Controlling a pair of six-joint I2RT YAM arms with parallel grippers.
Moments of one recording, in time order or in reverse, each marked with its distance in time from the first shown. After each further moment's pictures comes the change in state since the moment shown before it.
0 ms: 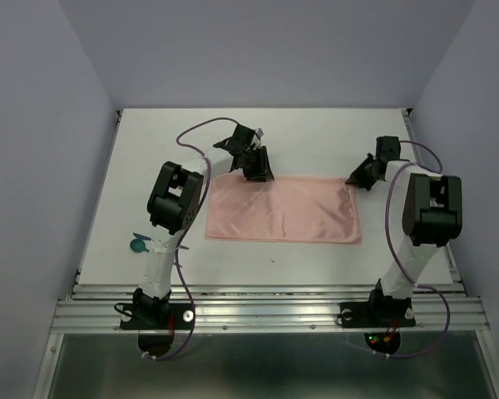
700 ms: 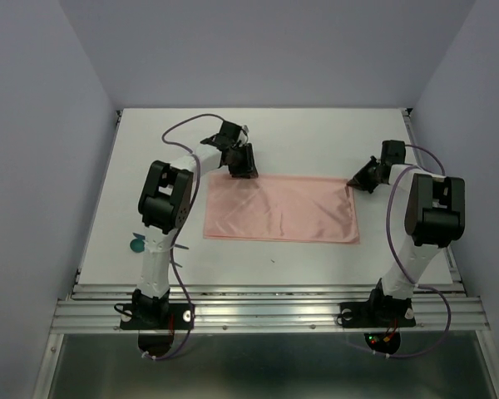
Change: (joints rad) left arm 0.053 -0.024 0.002 -0.074 -0.076 0.081; right arm -0.059 -0.002 -0.048 0.048 -0.014 -0.026
